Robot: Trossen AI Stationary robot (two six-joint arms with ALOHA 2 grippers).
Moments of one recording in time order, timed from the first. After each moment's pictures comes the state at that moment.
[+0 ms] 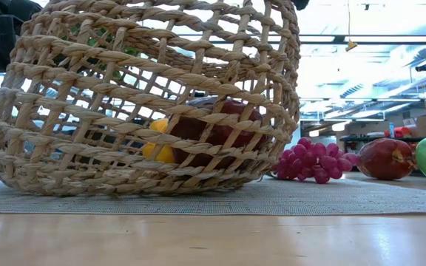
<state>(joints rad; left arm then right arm) 0.04 0.01 0.01 0.11 -0.12 0.17 0.17 1.10 0.93 -0.02 0.18 0.03</state>
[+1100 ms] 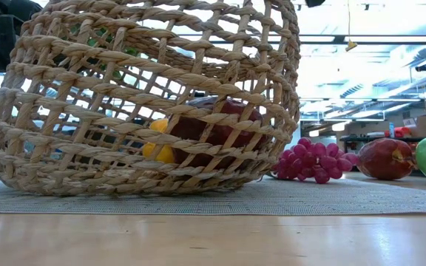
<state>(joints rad) 0.04 0.01 0.01 0.11 -0.12 0.17 0.41 1.45 1.00 0.24 0.52 -1.13</state>
